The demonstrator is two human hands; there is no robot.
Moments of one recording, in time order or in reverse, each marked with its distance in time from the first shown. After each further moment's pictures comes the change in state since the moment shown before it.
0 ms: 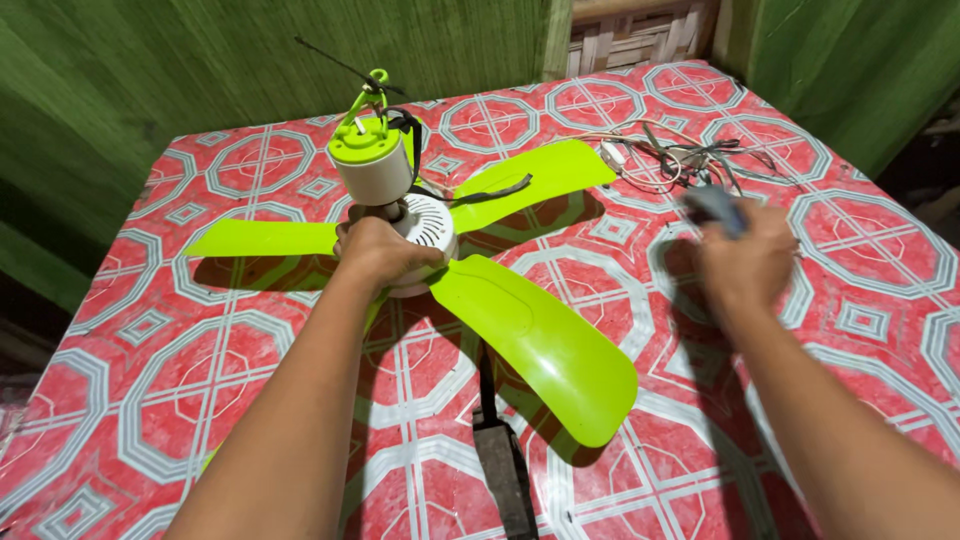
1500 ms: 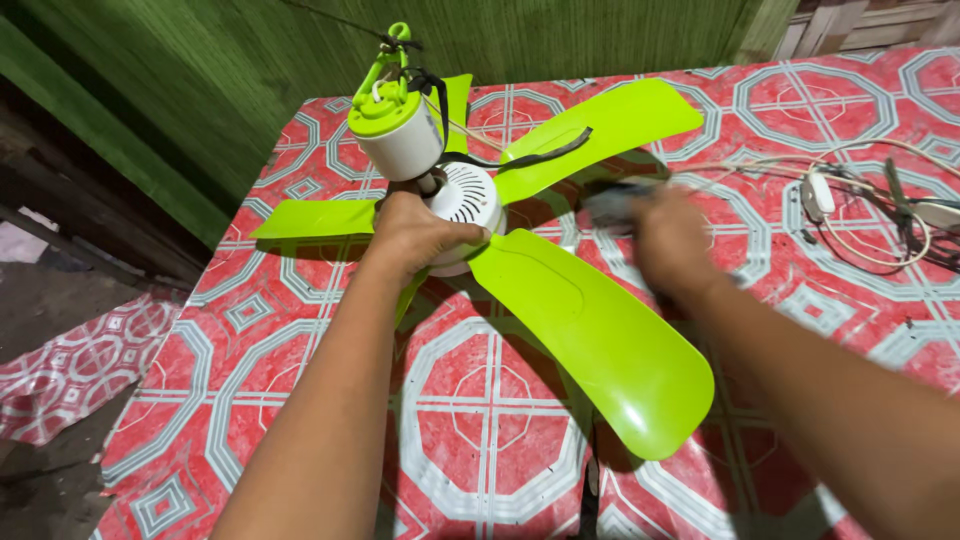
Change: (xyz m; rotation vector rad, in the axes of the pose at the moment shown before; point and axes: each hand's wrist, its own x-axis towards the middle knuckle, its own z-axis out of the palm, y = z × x) left_hand 0.050 -0.030 -0.062 -0.575 0.009 -0.222; right_hand -0.005 -0.128 0.266 0.100 -0.542 -0.619
